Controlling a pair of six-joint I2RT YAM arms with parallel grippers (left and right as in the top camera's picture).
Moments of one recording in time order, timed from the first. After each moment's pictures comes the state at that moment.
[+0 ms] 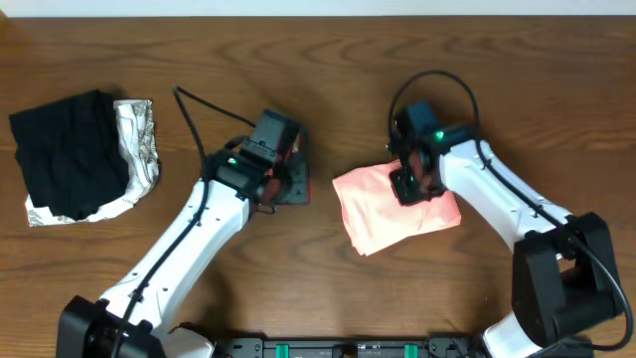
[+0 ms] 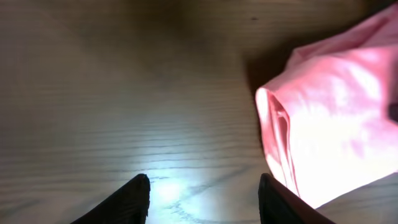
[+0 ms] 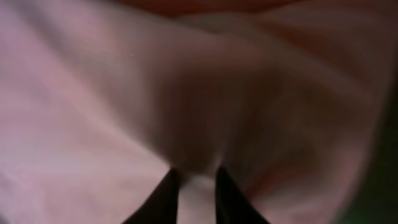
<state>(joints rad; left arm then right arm) -0.47 1.47 1.10 -0.83 0.10 -0.44 0.38 1.75 1.13 -0.85 -0.01 0.07</state>
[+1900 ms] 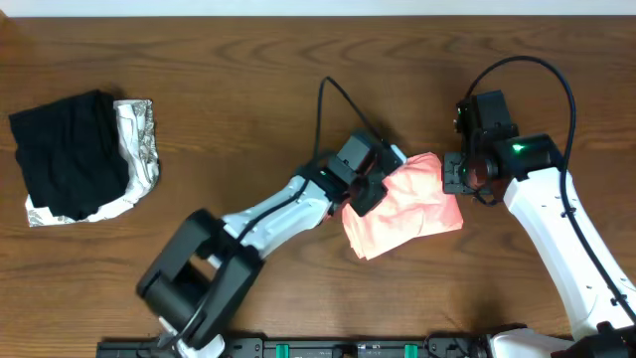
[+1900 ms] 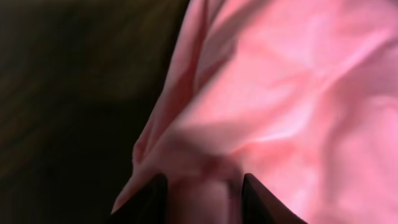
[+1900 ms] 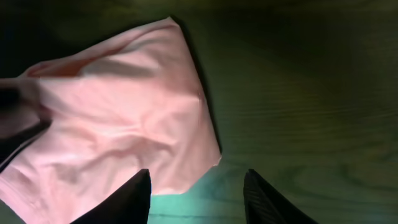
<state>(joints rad) -0.73 1.86 1.10 -0.25 0.13 0.14 0.22 1.44 1.18 -1.03 0.13 0.26</state>
